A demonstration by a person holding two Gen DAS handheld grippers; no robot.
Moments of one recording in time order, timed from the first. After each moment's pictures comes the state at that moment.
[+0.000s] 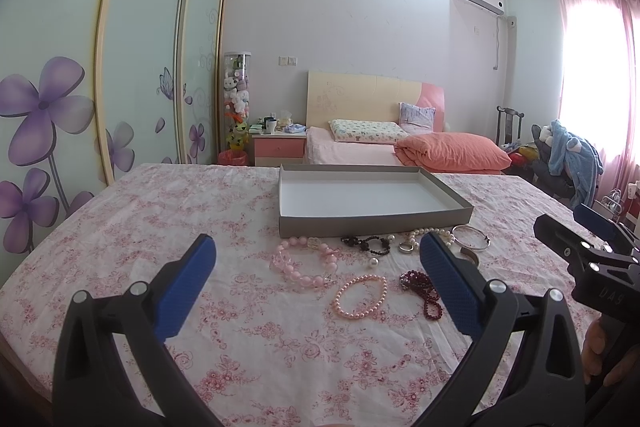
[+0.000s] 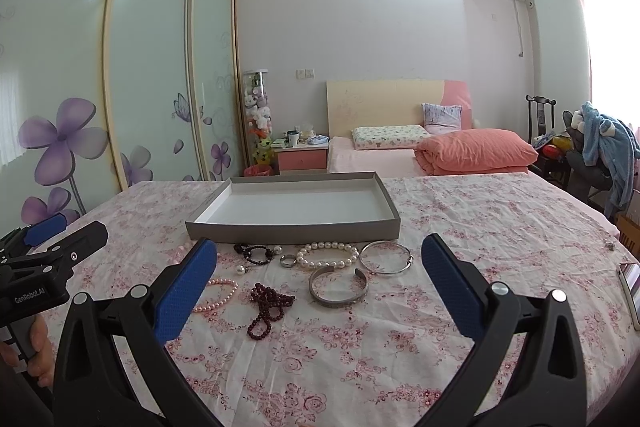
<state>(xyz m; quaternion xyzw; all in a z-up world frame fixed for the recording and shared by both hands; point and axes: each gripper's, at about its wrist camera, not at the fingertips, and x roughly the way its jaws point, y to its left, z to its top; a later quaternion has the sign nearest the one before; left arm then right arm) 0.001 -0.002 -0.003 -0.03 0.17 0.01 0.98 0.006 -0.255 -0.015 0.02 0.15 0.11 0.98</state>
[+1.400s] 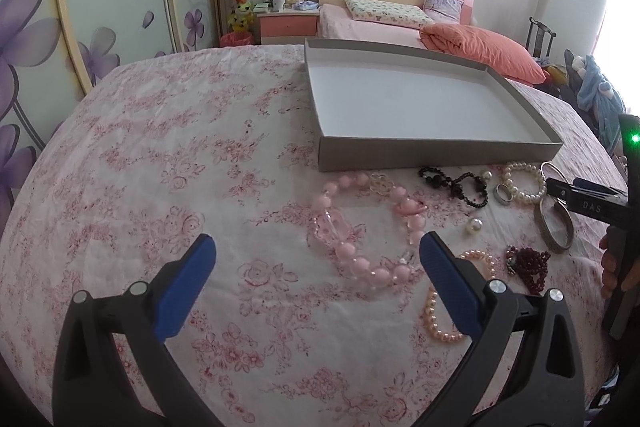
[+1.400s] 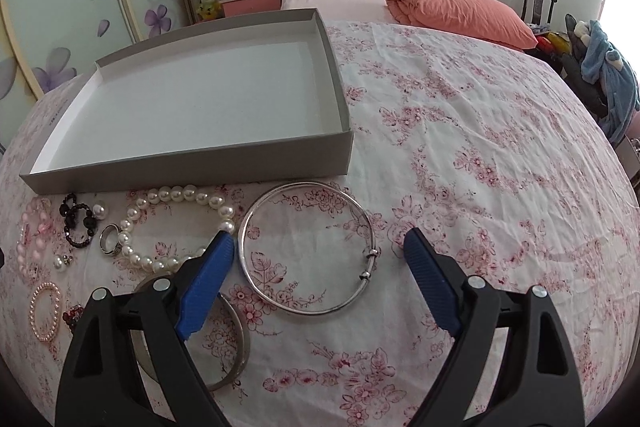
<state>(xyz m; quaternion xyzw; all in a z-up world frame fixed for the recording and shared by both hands) 0.151 0.048 -0.066 -0.04 0.41 0.01 0.91 0.208 -0.276 -0.093 0.00 0.44 0.04 0.90</state>
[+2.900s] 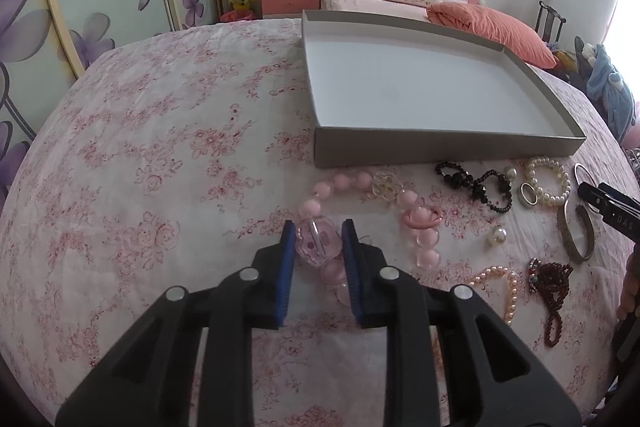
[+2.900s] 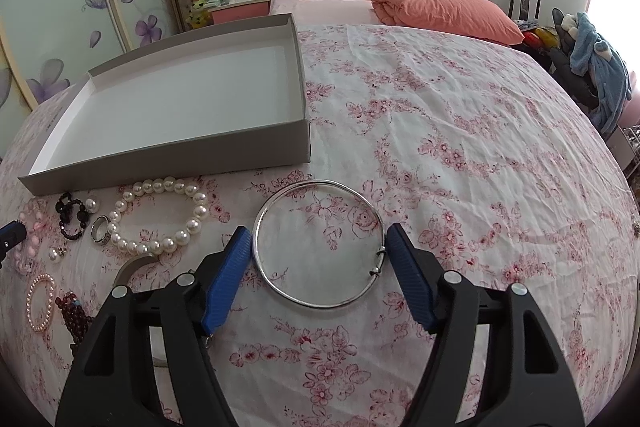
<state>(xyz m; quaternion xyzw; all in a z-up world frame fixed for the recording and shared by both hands) 0.185 0.045 -0.084 -0.03 0.45 0.02 0.89 0.206 -0.302 -0.092 0.01 0.43 0.02 0.90</state>
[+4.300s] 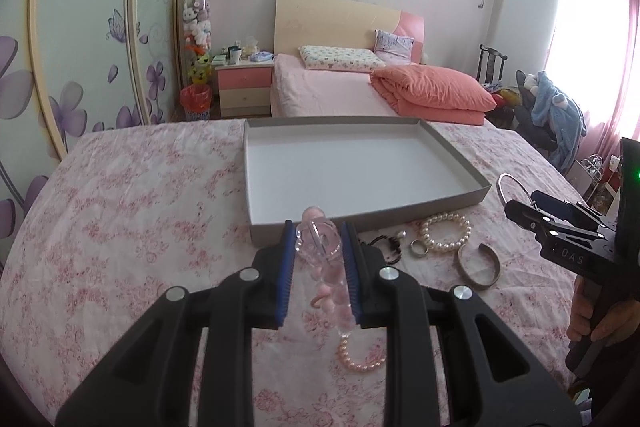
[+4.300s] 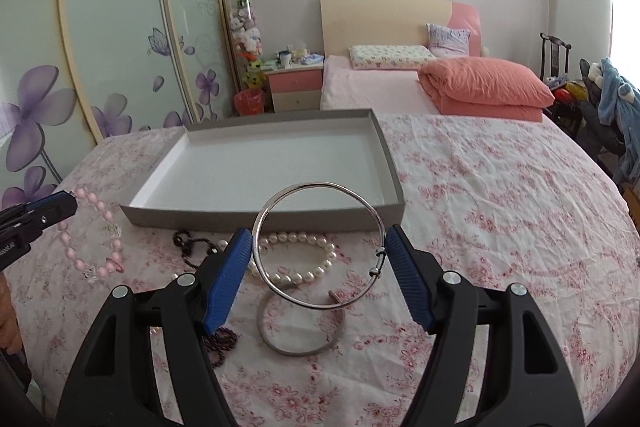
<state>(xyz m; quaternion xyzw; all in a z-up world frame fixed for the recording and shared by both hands) 0.141 0.011 0.002 -0.03 0.32 -0.06 0.94 0.152 -0.261 -0.025 0.02 0.31 0.11 0.95</state>
